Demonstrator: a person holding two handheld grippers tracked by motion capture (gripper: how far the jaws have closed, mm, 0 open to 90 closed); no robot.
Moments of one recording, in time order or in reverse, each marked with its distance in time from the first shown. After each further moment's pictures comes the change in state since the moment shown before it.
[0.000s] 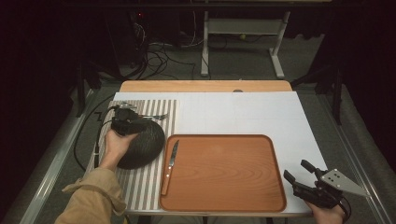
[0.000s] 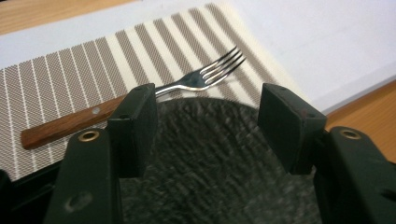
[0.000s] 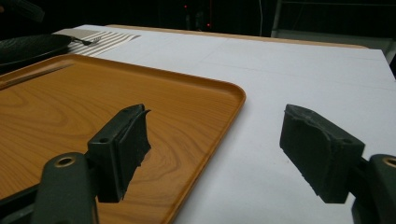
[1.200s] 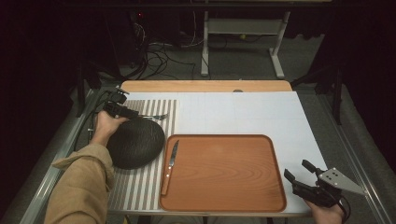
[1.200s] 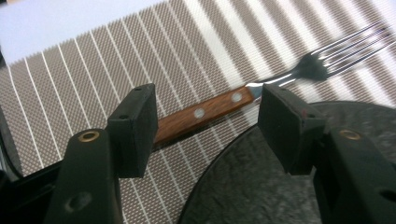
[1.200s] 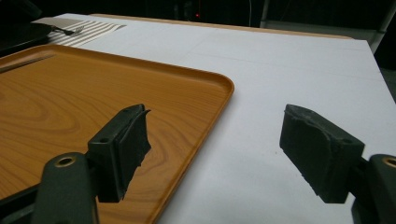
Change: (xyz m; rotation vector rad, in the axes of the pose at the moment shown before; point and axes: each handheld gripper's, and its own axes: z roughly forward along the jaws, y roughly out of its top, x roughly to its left) left arm 0.066 0.048 0.030 0.292 0.049 0.034; right arm 0.000 0.000 0.002 0.028 -0.026 -0.011
